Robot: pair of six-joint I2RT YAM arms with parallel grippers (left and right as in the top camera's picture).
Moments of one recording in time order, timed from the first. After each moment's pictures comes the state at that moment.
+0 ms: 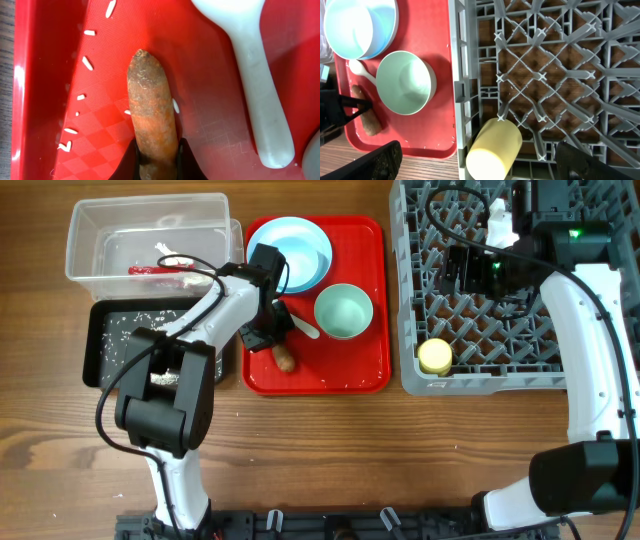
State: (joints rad) left arm -0.32 2.06 1.42 -0.87 0.10 -0.71; right arm 0.02 1.69 1.71 -1.23 -0.20 0.13
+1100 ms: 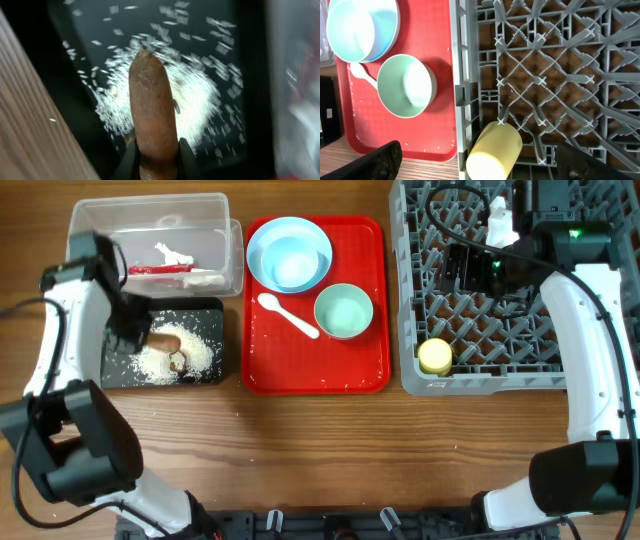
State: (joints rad) left arm 0.26 1.82 1.41 -1.05 -0.06 -1.09; right arm 0.02 1.69 1.71 -1.22 -0.20 0.13
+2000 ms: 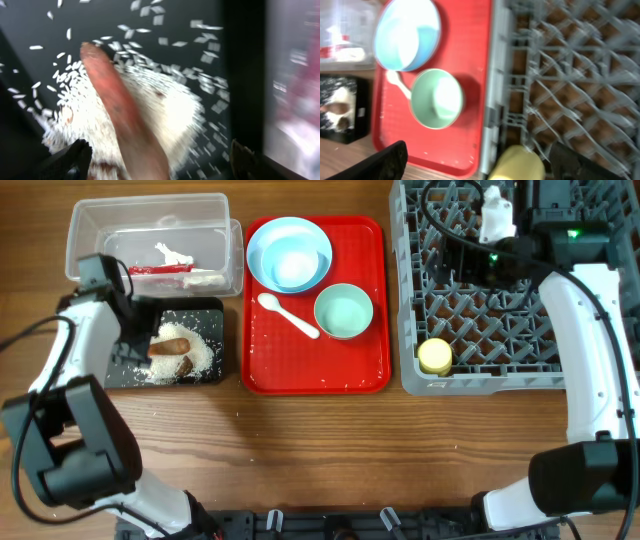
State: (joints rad) left arm 0.28 1.80 1.26 -0.78 0.04 -1.05; right arm 0.05 1.69 1.71 -1.10 -0.32 0.08
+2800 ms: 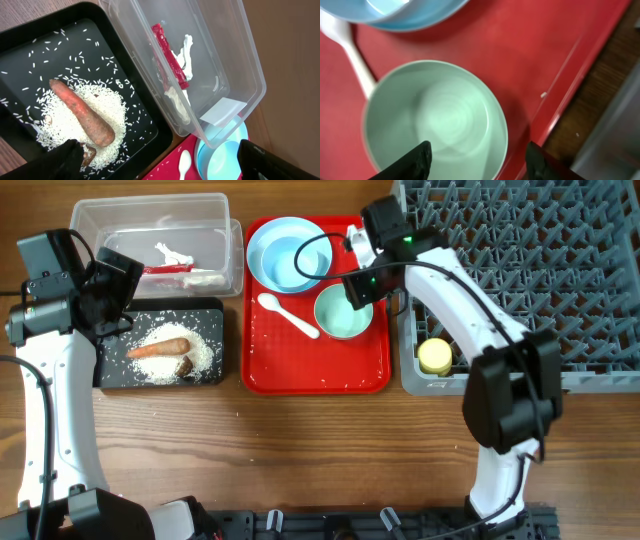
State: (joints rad) left arm 0.28 1.48 1.34 -0.81 0.08 -0.88; right arm 0.38 2.09 1.71 -0.87 -0.11 -0.07
